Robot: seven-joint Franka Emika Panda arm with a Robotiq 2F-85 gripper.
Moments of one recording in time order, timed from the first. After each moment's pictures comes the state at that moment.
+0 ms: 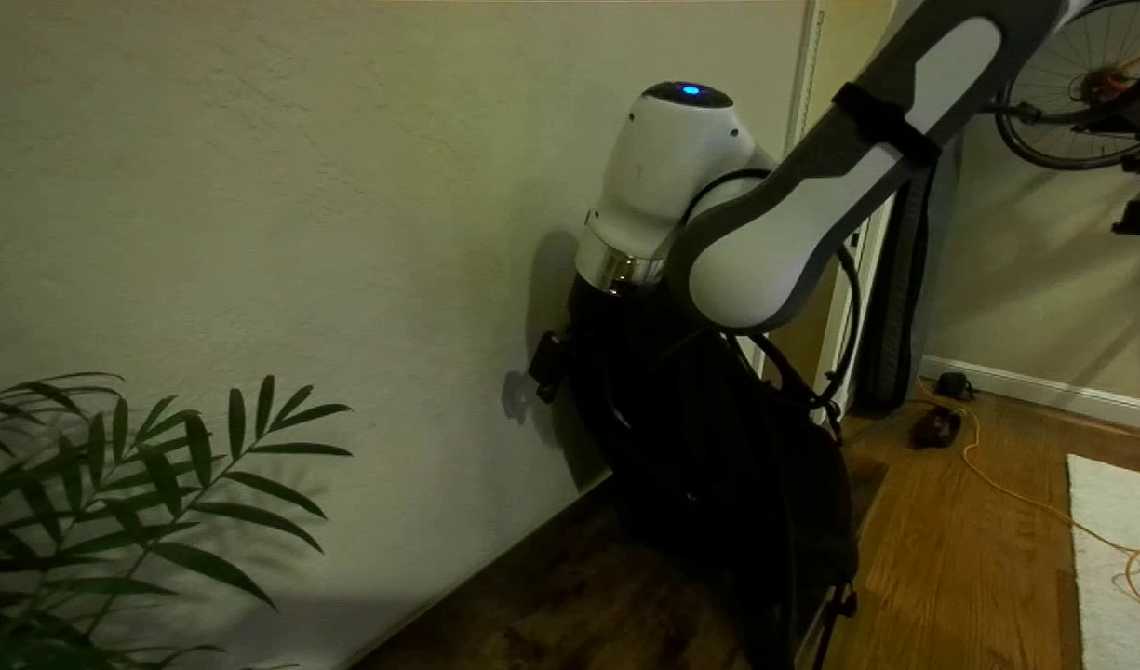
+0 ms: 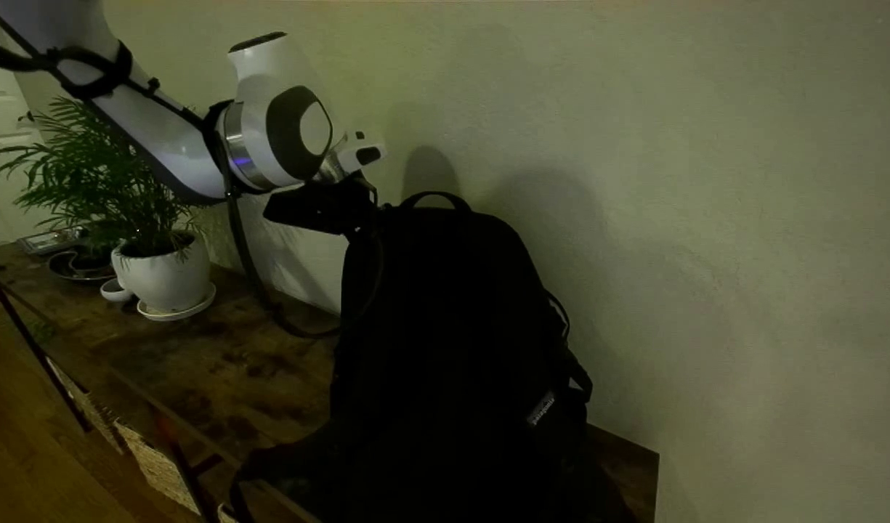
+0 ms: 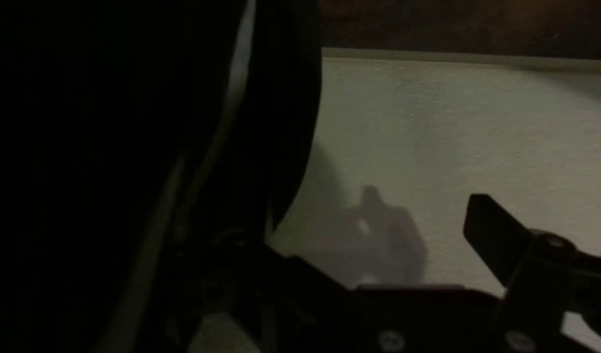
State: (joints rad) arm 0.12 0.64 -0.08 -1.80 -0.35 2.91 0.41
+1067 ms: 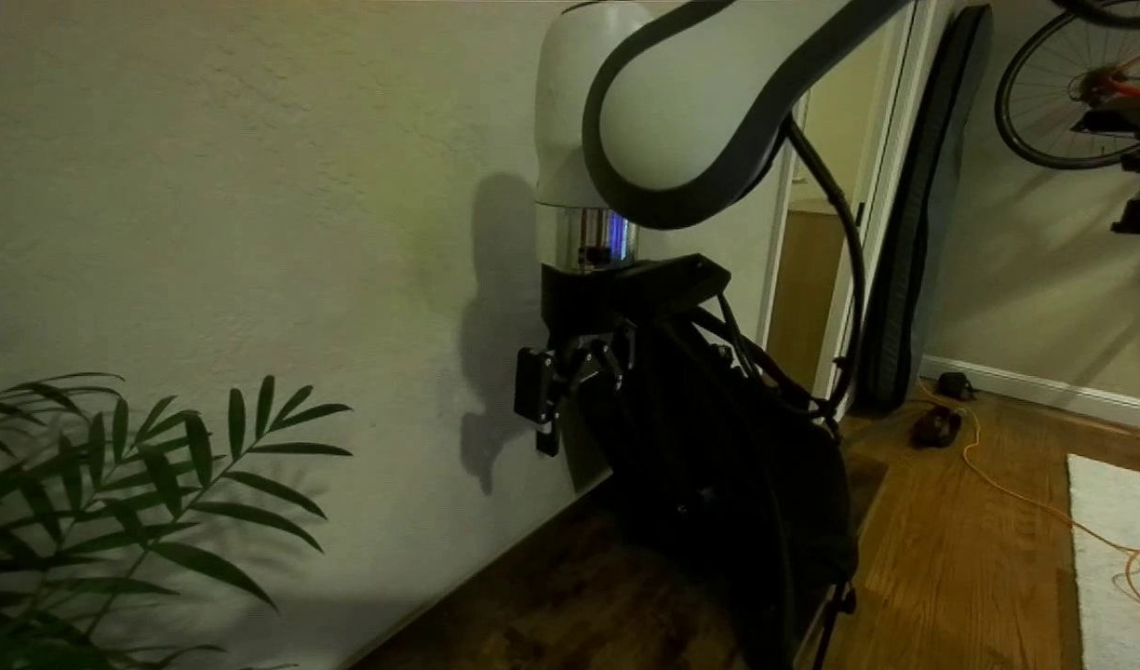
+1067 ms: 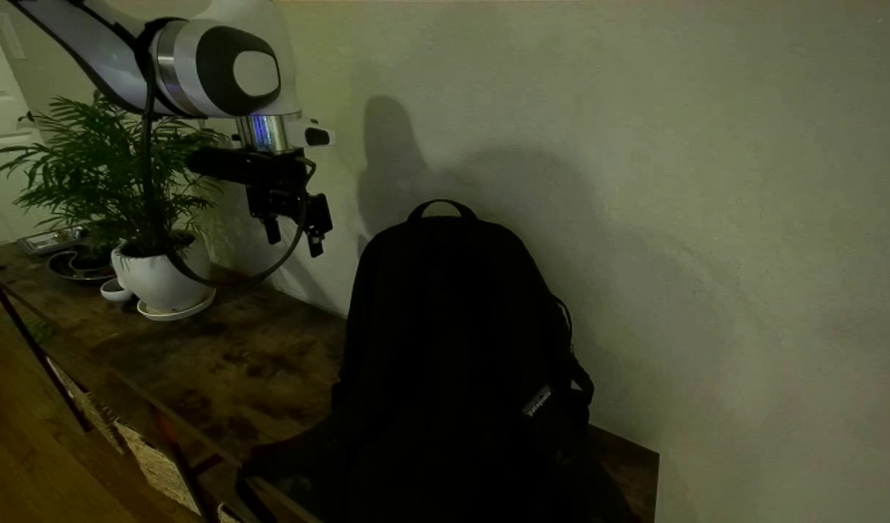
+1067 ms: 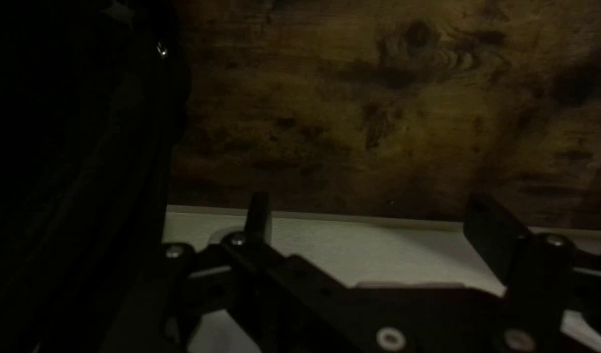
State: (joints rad) arm 0.14 0.56 0.06 -1.74 -0.06 2.37 0.22
